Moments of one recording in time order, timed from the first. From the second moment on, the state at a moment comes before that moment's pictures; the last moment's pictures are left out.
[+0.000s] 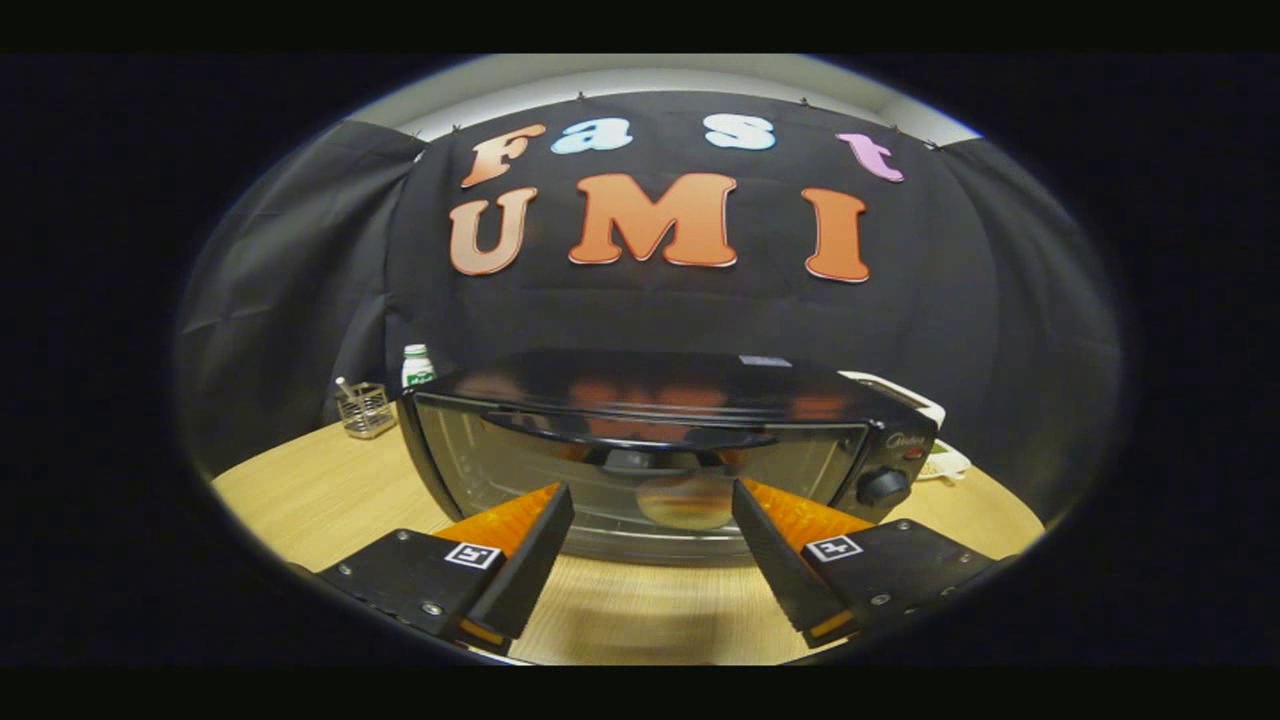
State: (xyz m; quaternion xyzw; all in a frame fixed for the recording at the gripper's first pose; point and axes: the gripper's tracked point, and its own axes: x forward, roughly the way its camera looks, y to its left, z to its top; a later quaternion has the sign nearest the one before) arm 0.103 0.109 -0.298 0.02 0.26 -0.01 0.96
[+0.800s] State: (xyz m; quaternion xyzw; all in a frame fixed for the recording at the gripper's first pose) arm 0.060 0.098 -0.174 0.00 0.16 0.01 0.99
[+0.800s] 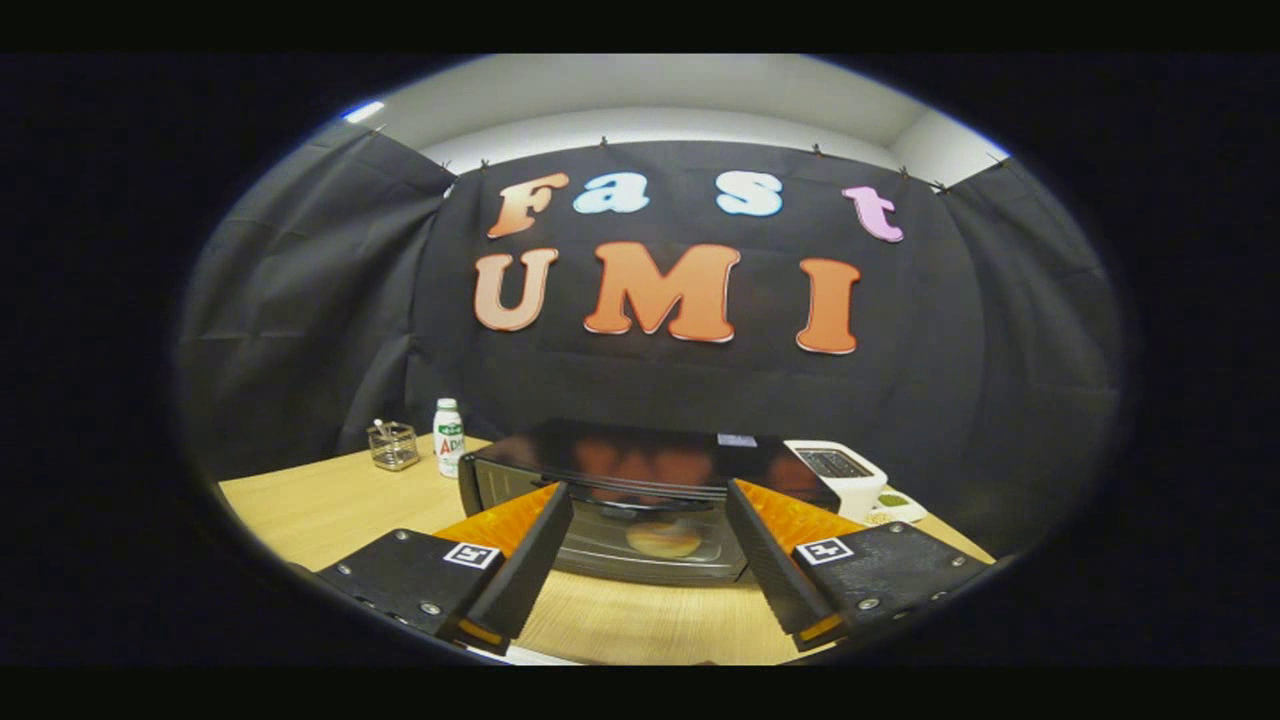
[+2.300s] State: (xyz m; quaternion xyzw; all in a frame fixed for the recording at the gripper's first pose) arm -0.036 0.061 0.020 0.02 0.02 0.03 1.00
